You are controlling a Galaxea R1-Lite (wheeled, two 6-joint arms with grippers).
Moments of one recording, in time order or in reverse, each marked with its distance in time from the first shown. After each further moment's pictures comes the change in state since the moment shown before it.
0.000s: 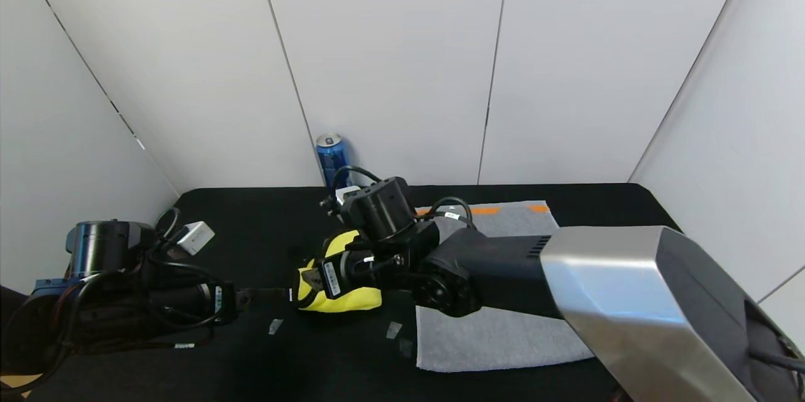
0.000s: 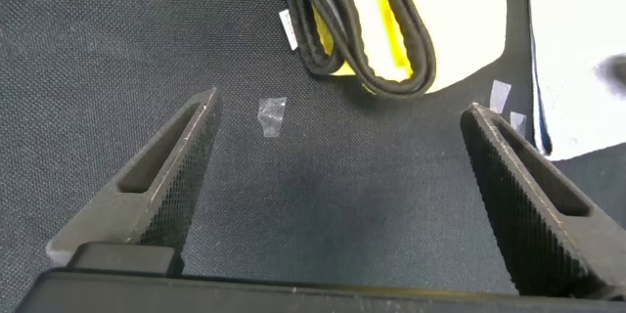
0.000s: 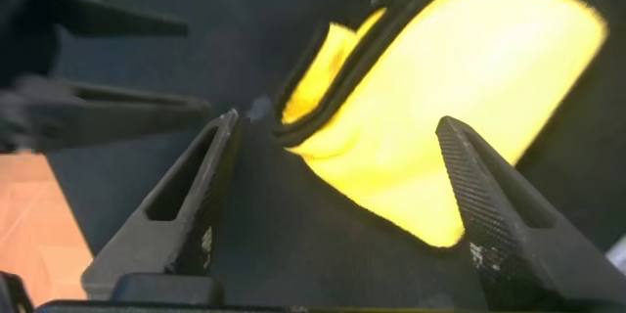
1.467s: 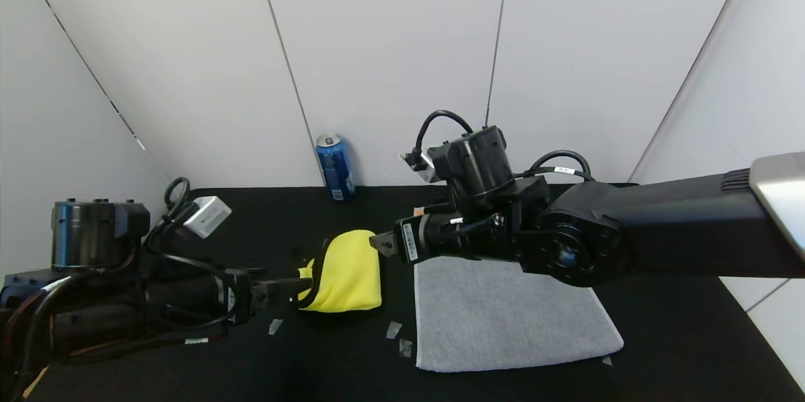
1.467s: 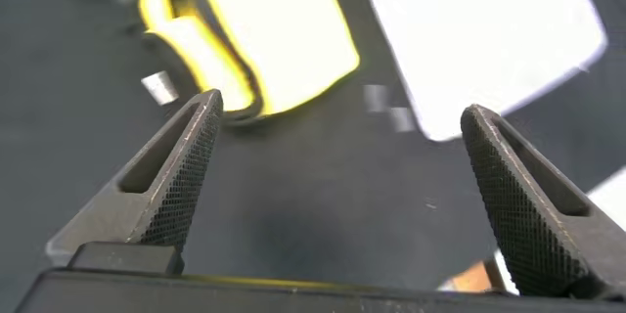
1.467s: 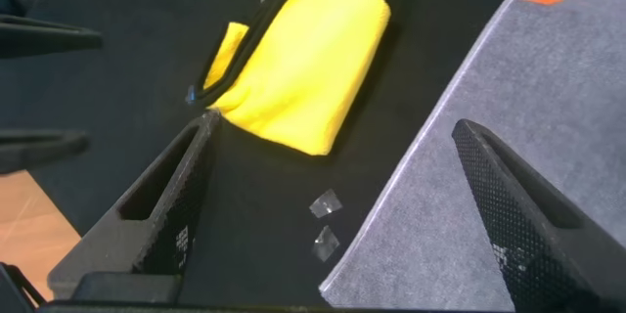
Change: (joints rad) left arm -0.197 -0.205 0.013 0.012 -0.007 -0.017; right arm -0.106 -0.369 0.427 -0.037 -0.076 0.007
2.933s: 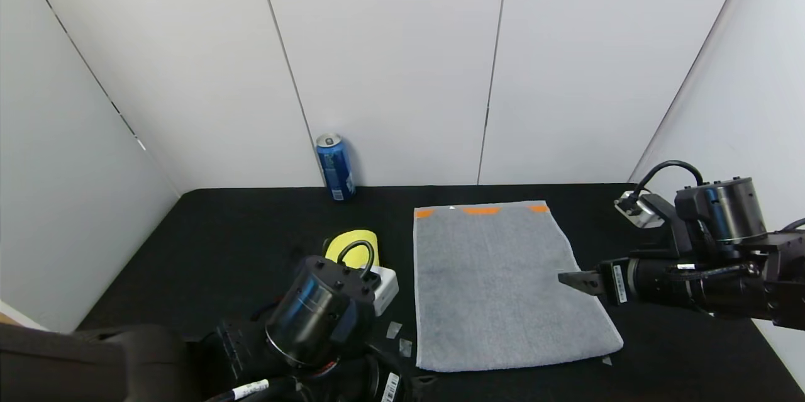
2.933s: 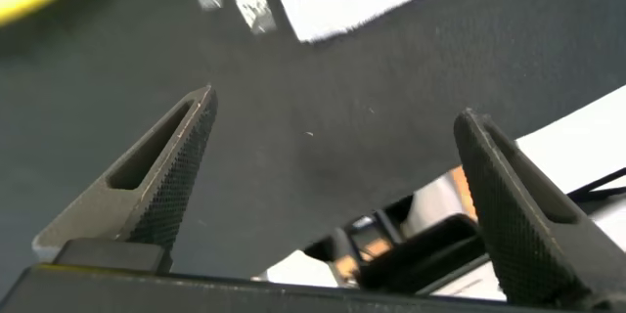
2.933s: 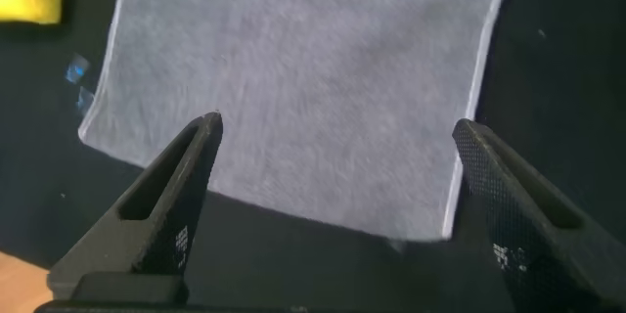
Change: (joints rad) left arm -0.737 0.137 -0.155 0.260 0.588 -0.269; right arm -0.516 -0.419 0.808 -0.211 0.147 -0.129
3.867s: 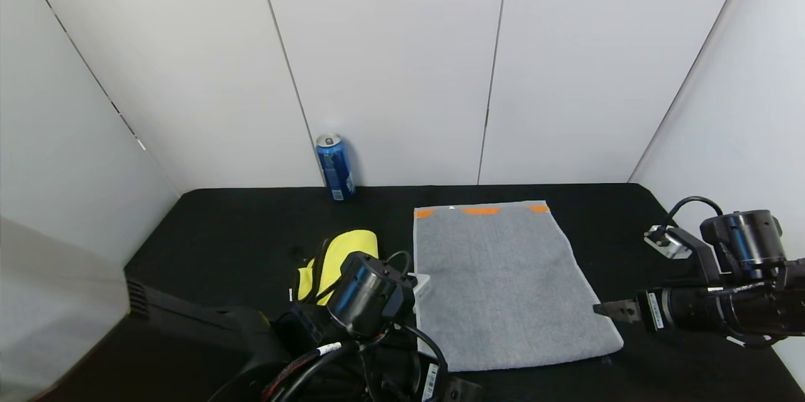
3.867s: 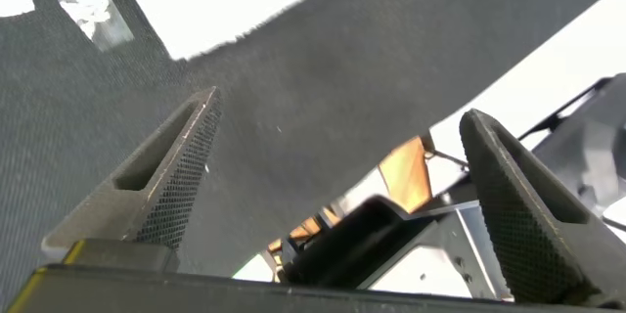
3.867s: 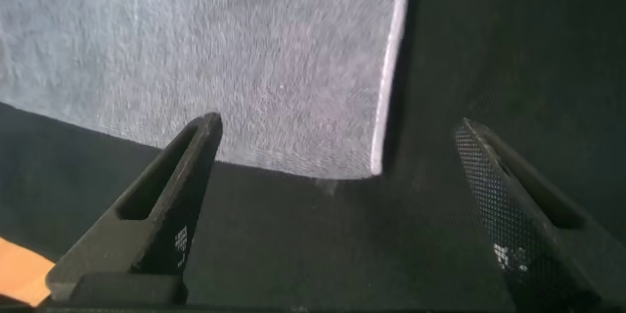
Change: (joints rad) left arm 0.041 0.197 -0.086 -0.104 -0.322 -0.075; right arm -0.225 0.089 0.086 0.010 0.161 -0.112
